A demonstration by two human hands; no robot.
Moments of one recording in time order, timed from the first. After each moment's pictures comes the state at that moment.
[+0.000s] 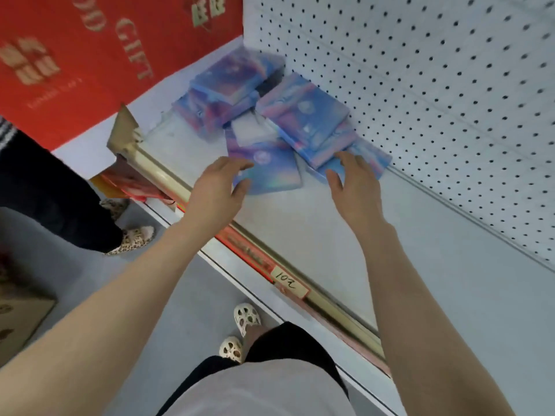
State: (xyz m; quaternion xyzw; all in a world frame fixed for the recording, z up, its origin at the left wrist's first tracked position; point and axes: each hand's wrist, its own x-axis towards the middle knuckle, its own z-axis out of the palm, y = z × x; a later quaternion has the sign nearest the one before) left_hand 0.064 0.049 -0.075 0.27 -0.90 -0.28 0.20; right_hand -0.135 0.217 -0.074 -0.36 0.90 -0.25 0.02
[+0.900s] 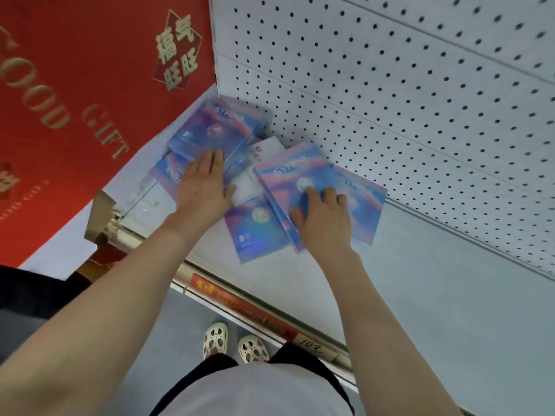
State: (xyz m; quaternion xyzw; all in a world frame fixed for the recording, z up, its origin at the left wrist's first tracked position) left_hand -0.029 -0.092 -0.088 0.26 -0.95 -0.14 0.06; right_hand -0.119 0.122 -0.073 -0.26 0.96 -0.09 0.04
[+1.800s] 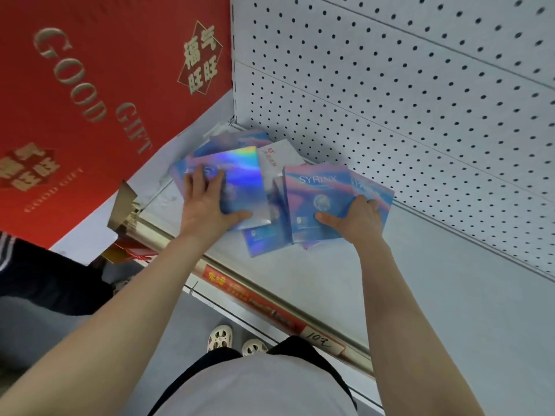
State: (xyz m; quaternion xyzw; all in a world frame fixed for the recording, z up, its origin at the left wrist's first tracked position) left_hand 0.021 -0.079 -0.107 0.34 -0.90 -0.25 0.10; right_hand -0.148 0.155 -0.070 -0.10 0.97 -0.16 0.16
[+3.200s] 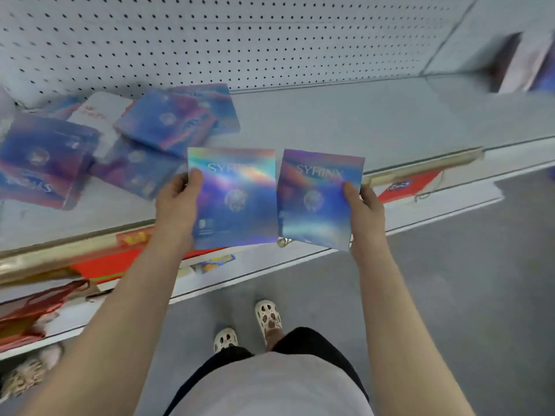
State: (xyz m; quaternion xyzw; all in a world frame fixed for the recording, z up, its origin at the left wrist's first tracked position) left_hand 0.093 0.082 -0.066 0.17 -0.66 -0.73 0.00; right_hand 0.149 0.354 -0.050 0.28 0.70 -0.65 -0.12
